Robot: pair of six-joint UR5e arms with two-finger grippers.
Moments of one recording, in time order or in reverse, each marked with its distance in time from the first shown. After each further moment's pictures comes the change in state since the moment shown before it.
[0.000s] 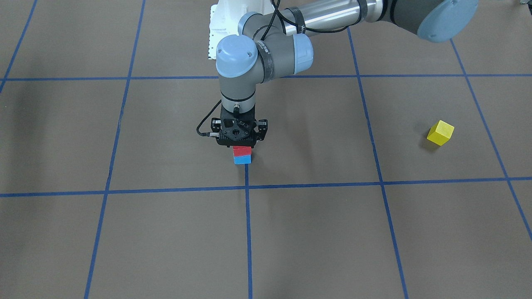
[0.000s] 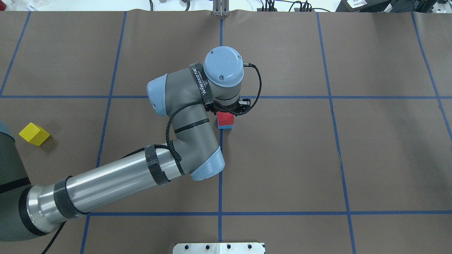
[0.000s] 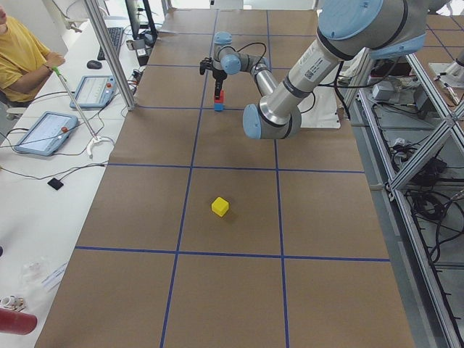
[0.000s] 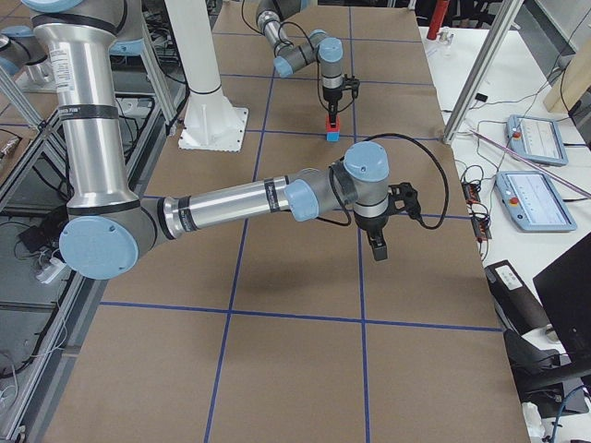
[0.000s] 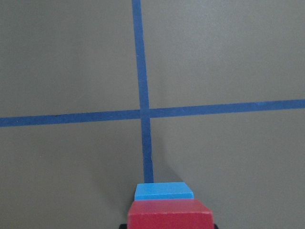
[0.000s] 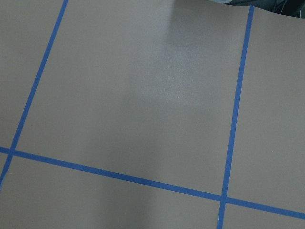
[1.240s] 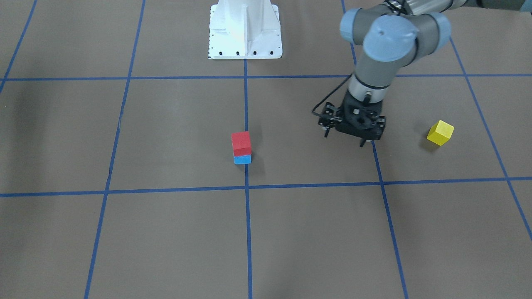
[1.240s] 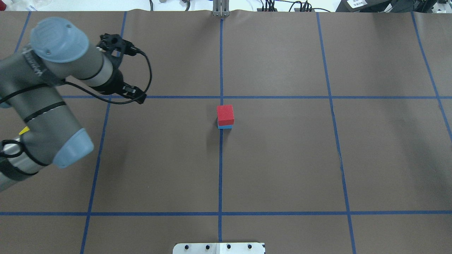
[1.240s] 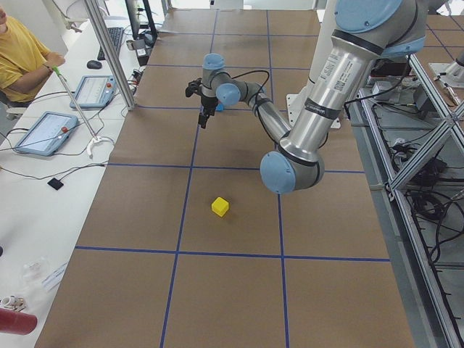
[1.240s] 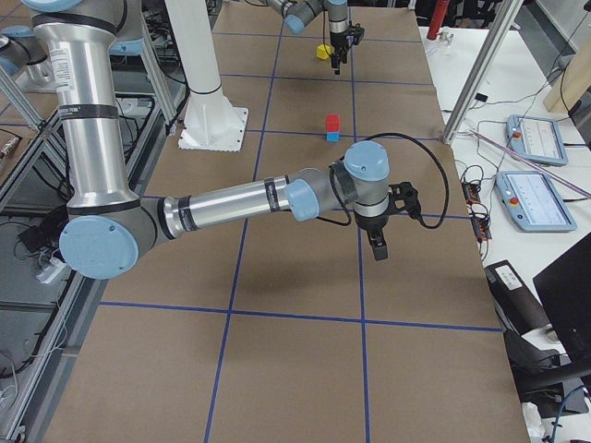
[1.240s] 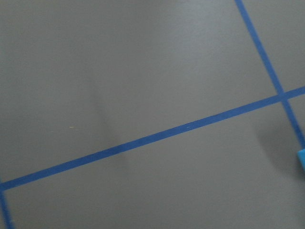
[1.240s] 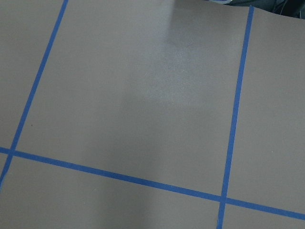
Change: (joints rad) left arm -0.275 0.624 -0.523 -0.054 -0.149 0.542; right arm 0.000 0.001 -0.001 0.000 -0.001 0.000
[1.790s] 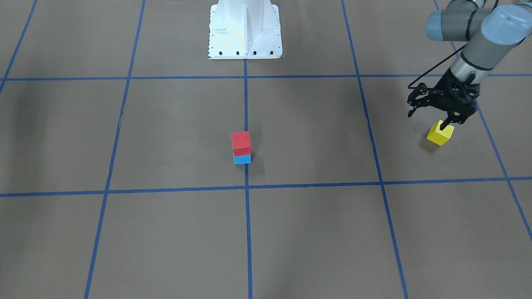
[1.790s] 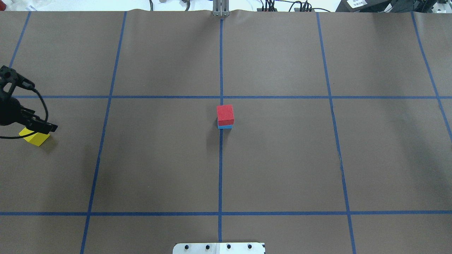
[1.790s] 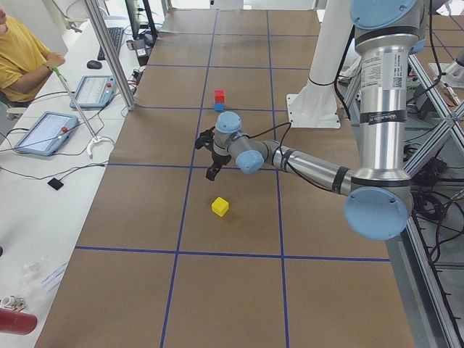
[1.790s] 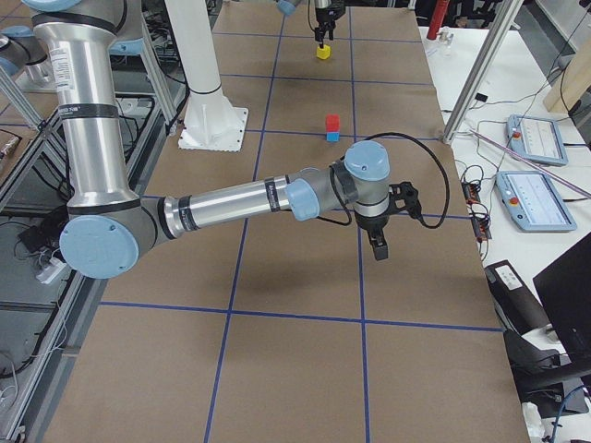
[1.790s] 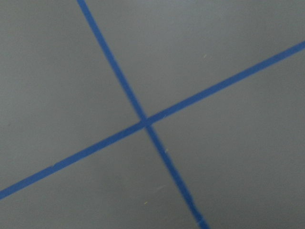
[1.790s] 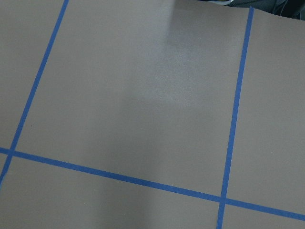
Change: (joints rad) left arm -0.145 0.487 -0.021 -0.460 -0.152 0.240; right arm 0.000 0.003 -0.003 0.001 -0.001 -0.002
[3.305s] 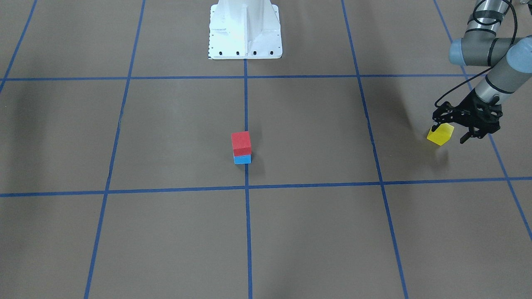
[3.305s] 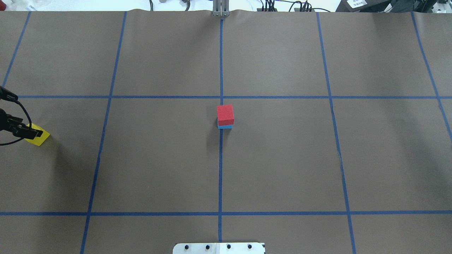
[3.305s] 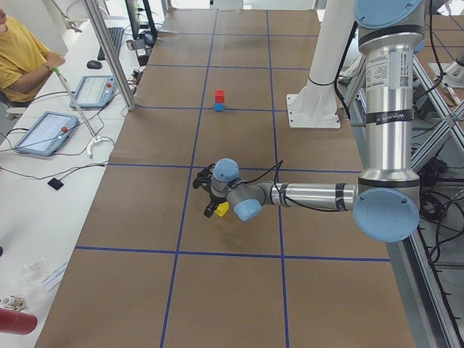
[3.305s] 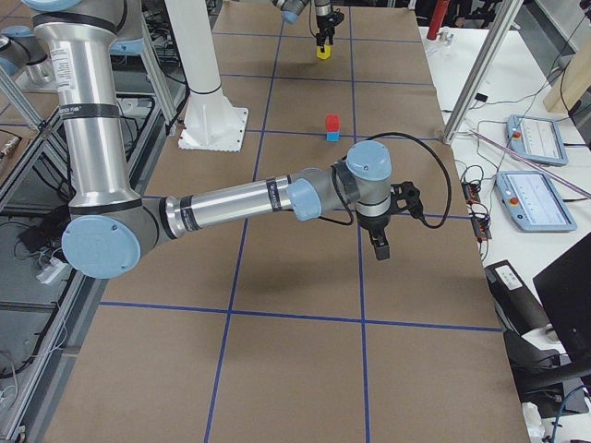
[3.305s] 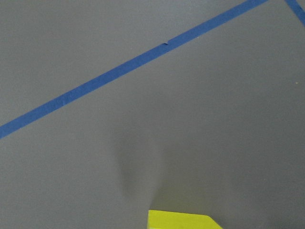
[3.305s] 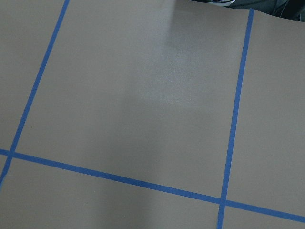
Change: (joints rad) left arm -0.017 -0.025 0.334 -0.334 0.009 -0.050; right arm 0.000 0.007 -0.008 0.001 0.000 0.000
